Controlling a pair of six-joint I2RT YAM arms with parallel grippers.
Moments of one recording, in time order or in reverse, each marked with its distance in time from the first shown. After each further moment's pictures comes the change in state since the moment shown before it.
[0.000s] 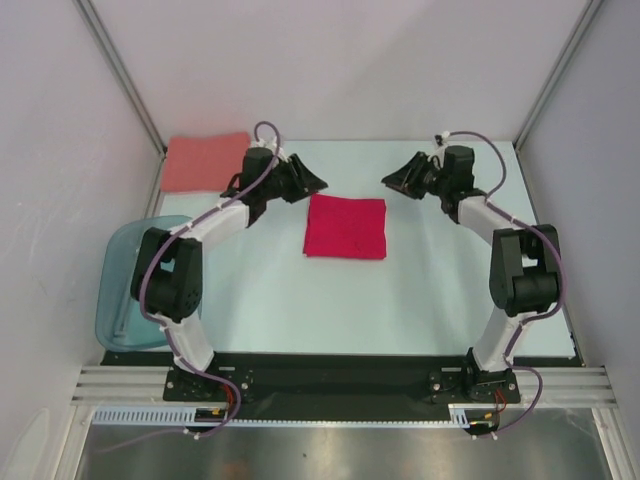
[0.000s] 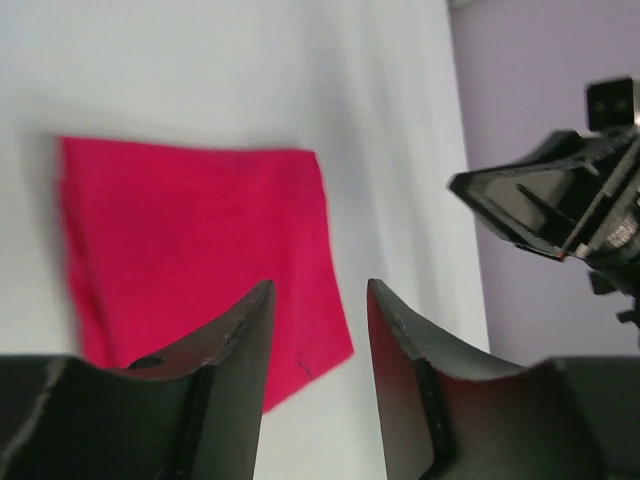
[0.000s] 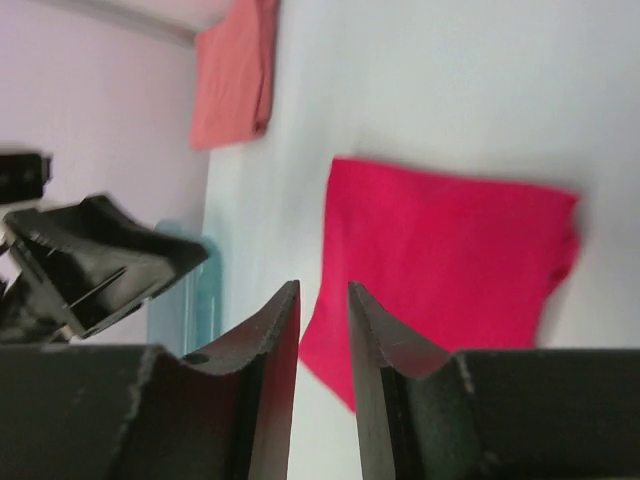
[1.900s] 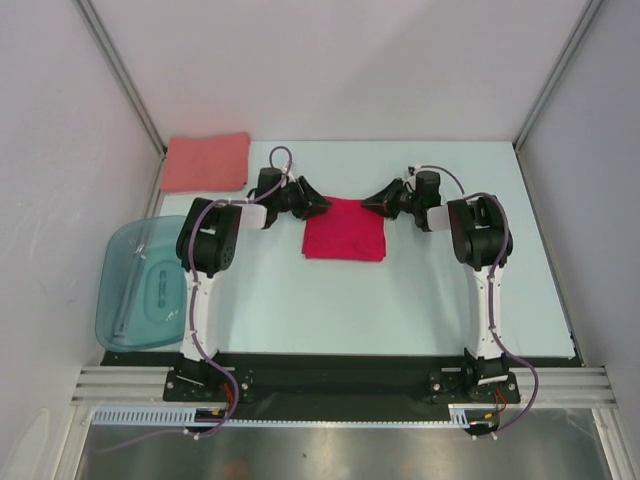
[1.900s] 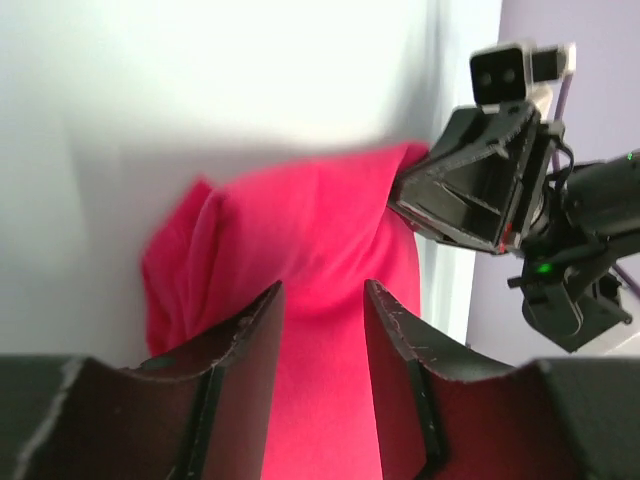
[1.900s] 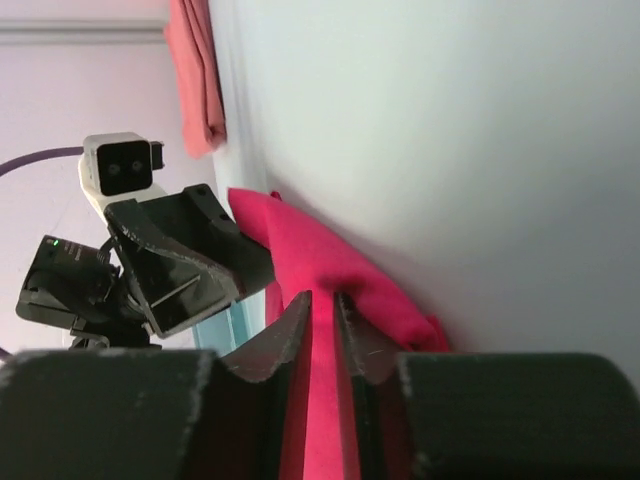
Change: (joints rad) left arm 0.028 0.486 0.079 0.325 0.238 -0.164; right arm 0.063 0.511 0.092 0.391 -0.155 0.320
